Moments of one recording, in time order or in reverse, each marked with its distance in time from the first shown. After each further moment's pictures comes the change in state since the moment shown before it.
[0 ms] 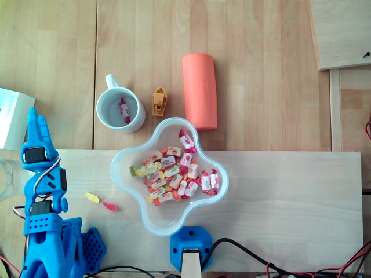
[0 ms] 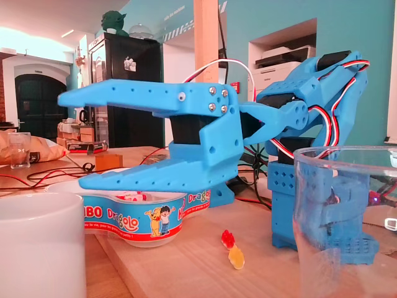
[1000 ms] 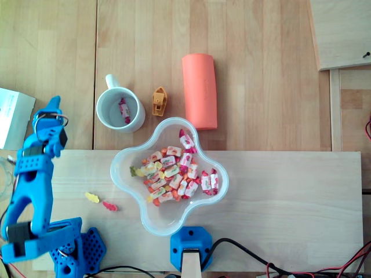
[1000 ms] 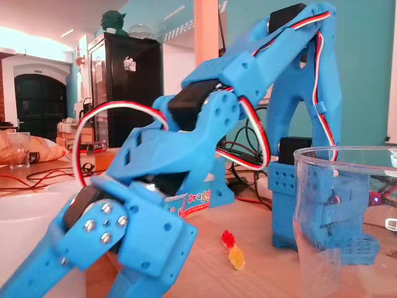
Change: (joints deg) arm -0.4 -48.6 -38.8 32.4 7.8
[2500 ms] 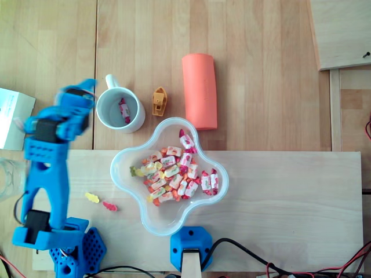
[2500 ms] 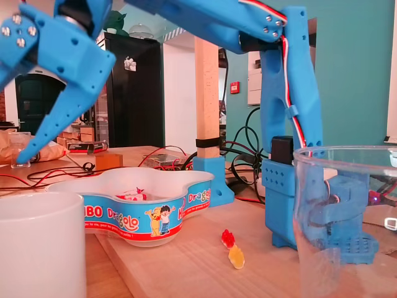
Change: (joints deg) arm 17.8 -10.7 -65.8 66.6 -8.9
